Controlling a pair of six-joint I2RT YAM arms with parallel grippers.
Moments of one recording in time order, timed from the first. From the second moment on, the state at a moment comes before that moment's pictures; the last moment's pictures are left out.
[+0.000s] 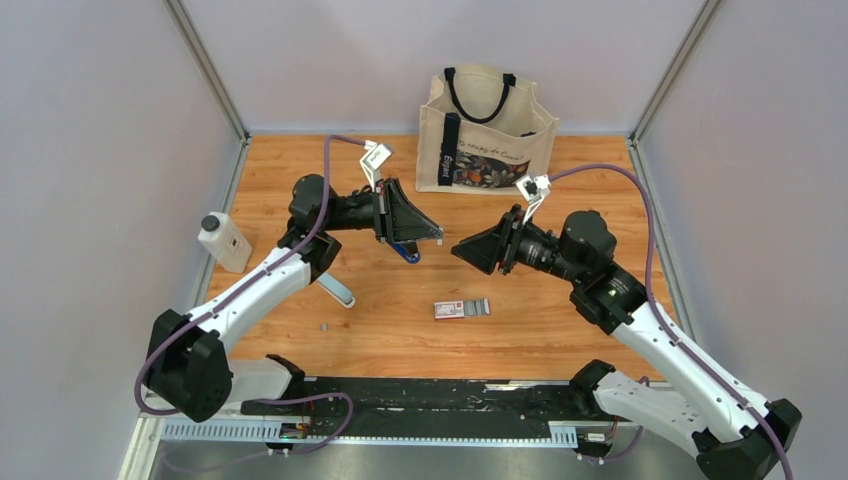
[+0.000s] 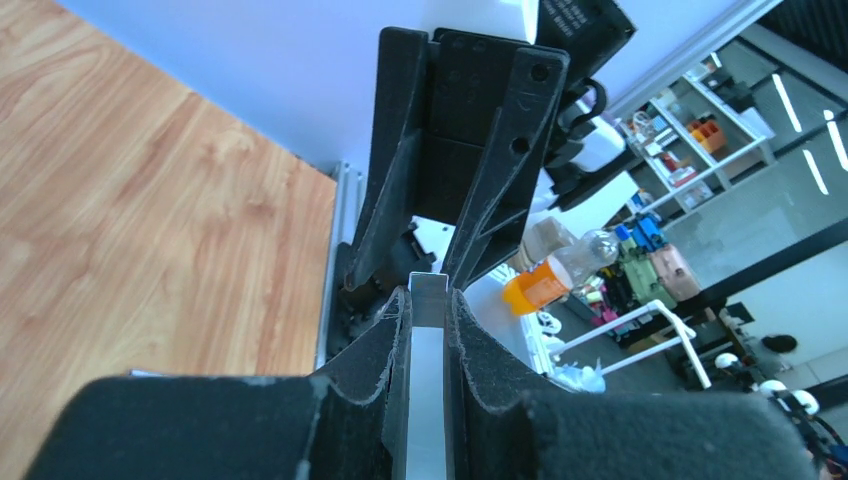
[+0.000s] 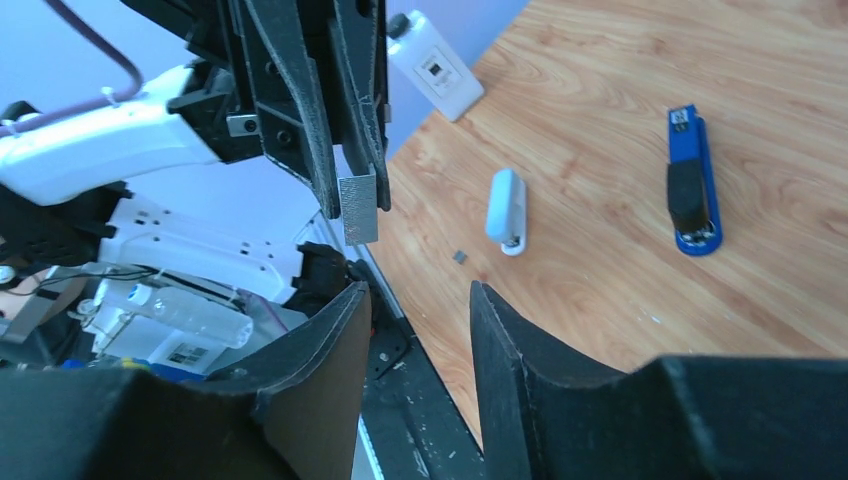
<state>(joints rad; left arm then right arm) -0.51 1.27 0.91 0.60 1.06 -0.96 0.65 0.87 0.86 -0.08 -0.44 0.62</state>
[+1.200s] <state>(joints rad) -0.50 1.25 0.89 0.71 1.07 -1.07 0.69 0.99 0.89 0.20 -0.55 0.77</state>
